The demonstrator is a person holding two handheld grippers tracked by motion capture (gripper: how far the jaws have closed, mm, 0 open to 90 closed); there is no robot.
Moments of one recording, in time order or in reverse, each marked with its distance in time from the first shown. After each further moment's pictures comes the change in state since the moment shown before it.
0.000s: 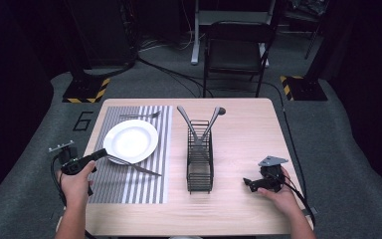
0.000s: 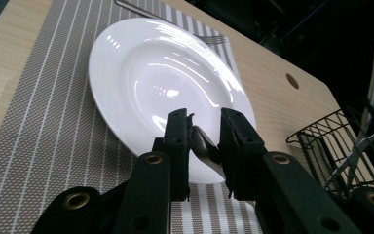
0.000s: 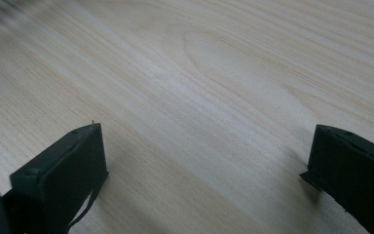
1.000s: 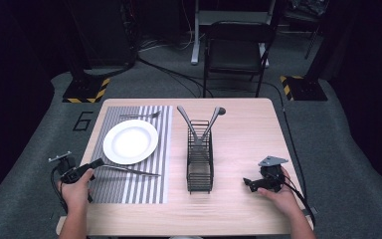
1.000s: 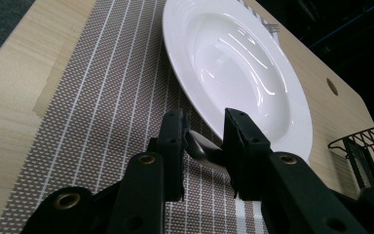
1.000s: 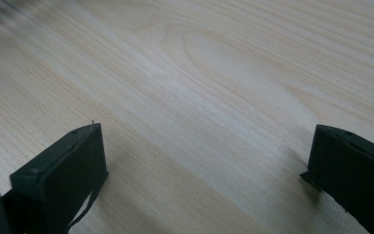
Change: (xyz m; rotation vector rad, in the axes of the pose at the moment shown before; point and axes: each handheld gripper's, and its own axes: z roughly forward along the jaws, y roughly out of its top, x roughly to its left) left arm 0.040 -0.026 0.011 0.006 0.073 -0.124; right arm 0.000 0.000 0.000 0.001 0.002 0.003
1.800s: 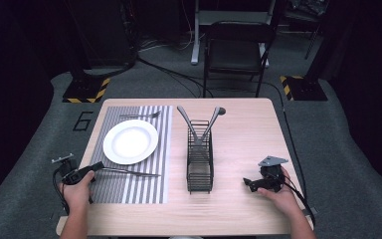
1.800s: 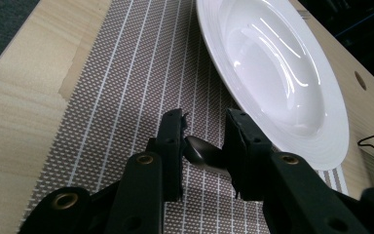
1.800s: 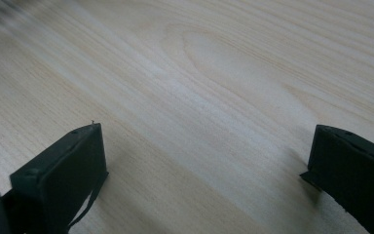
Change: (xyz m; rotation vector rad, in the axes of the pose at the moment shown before) left arm 0.013 -0.006 0.010 0.038 0.053 -0.007; right arm 0.000 0.000 0.000 0.000 0.000 0.000
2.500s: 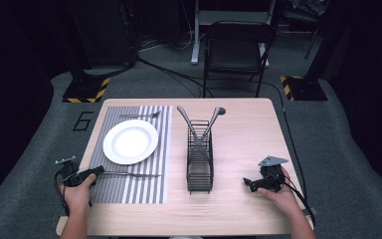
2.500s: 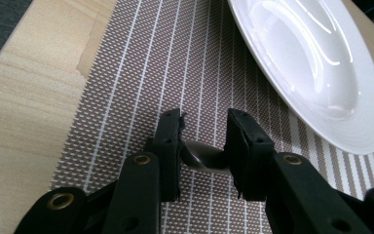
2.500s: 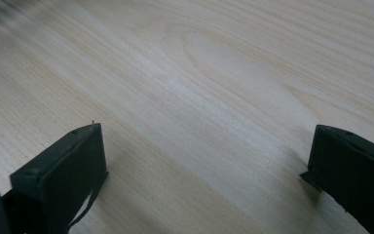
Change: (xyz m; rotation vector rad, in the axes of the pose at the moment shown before) left arm 0.005 -0.005 0.005 0.053 0.055 0.031; right arm 0.000 0.000 0.000 0.000 0.000 0.000
